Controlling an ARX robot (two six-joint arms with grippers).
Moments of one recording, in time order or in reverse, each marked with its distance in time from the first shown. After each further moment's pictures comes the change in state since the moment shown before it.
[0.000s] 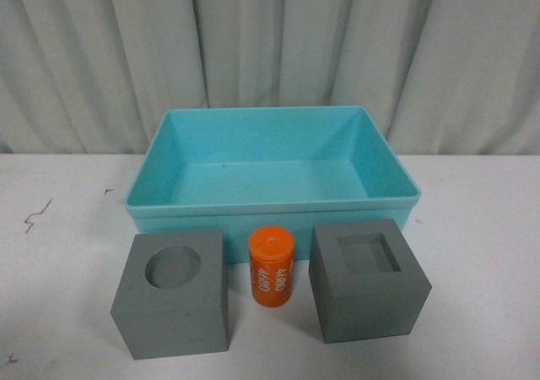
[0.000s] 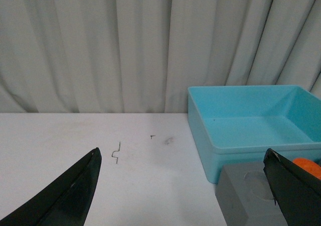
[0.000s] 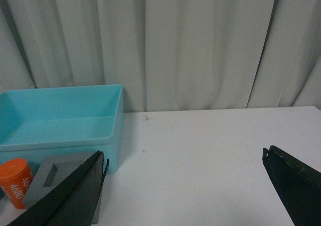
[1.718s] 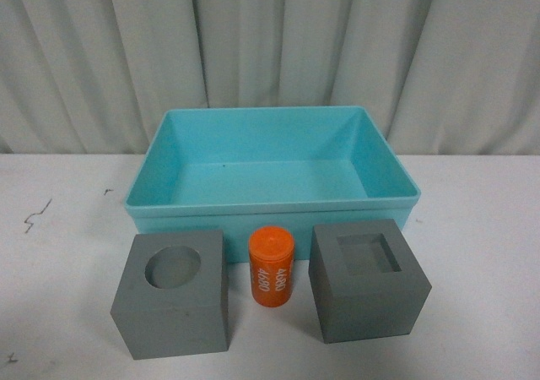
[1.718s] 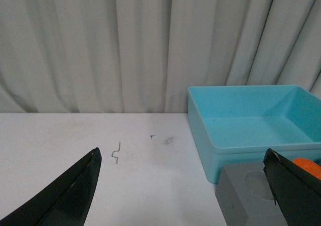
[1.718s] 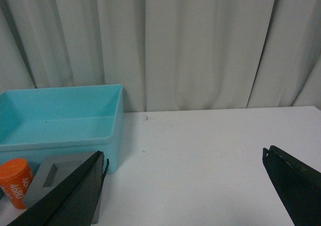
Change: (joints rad) left arm 0.000 0.000 0.000 0.000 0.000 0.000; right arm 0.000 0.000 0.000 0.000 0.000 0.000
